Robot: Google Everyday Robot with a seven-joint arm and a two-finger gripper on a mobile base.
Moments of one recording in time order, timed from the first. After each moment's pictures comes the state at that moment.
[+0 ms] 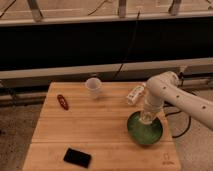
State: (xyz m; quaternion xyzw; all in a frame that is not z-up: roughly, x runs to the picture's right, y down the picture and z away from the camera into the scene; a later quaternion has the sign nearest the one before) arm 0.233 0.153 0.770 -0.28 -0.20 -0.50 0.80
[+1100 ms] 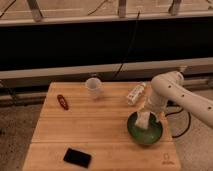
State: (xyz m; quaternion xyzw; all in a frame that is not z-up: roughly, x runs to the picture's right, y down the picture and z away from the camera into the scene) arm 0.243 0.151 0.764 -0.27 -0.22 -0.49 0.80
